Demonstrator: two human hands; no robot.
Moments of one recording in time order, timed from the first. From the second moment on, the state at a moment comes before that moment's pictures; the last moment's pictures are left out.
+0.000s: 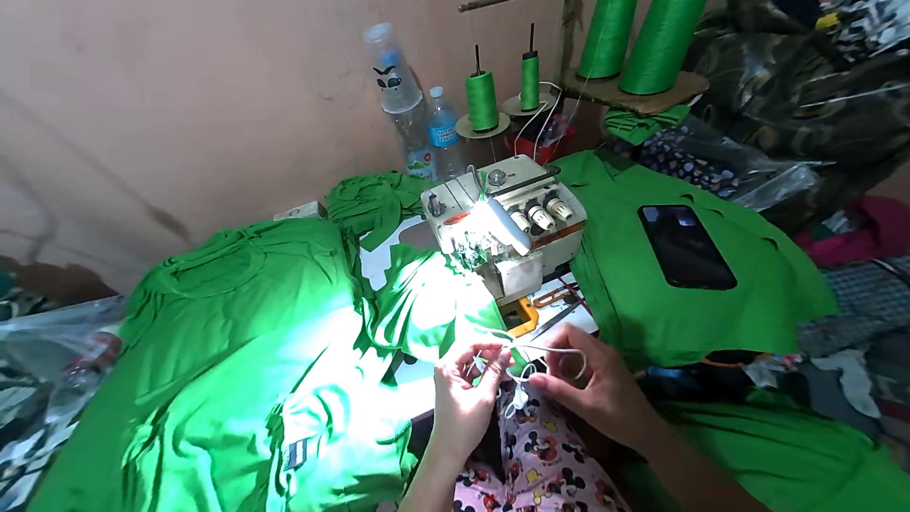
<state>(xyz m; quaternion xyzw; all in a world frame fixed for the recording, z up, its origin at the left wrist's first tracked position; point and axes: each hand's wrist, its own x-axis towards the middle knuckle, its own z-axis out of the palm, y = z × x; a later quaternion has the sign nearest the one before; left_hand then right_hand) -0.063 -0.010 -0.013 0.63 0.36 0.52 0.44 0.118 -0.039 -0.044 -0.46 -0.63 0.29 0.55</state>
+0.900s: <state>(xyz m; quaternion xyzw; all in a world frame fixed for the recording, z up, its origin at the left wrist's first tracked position) -0.039 0.011 0.010 0.69 0.23 0.41 0.55 0.231 -0.052 0.013 -0.53 -0.76 0.10 0.36</state>
